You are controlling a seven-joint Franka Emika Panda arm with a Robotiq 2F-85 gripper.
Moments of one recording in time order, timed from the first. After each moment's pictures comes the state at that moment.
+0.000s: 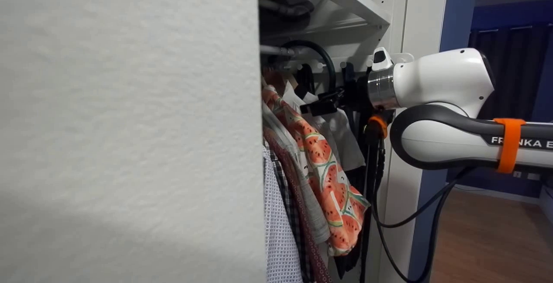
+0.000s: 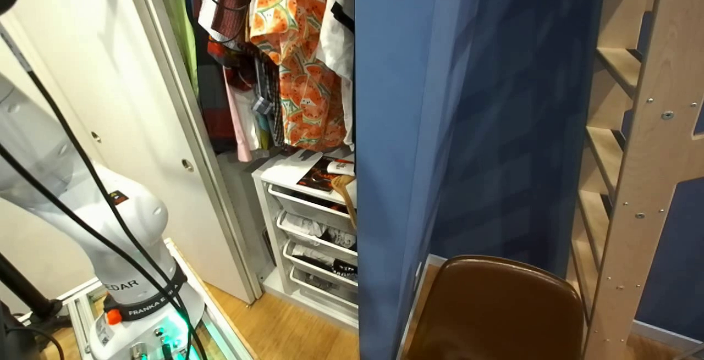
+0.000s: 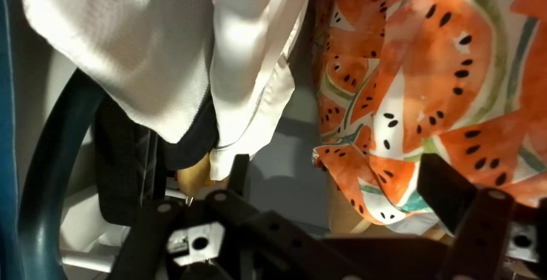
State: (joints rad) arm 0.28 -0.30 -0.09 -1.87 -0.02 2.94 -0.25
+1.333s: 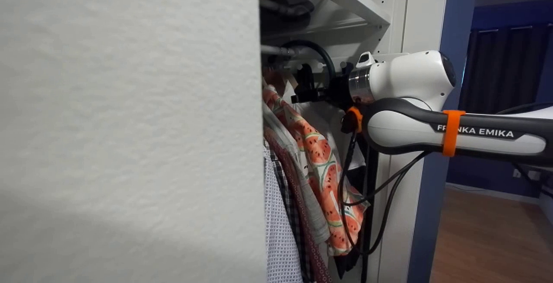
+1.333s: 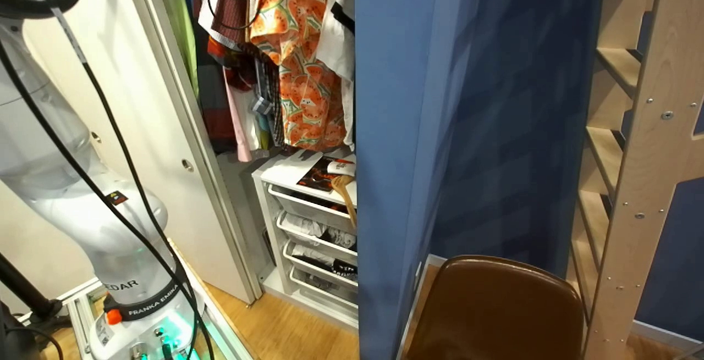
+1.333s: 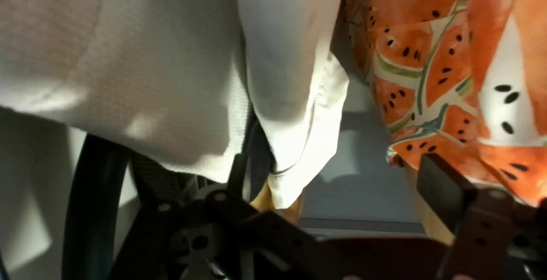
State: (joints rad) arm 0.27 -0.13 -0.13 -1.69 0.01 2.94 -0.03
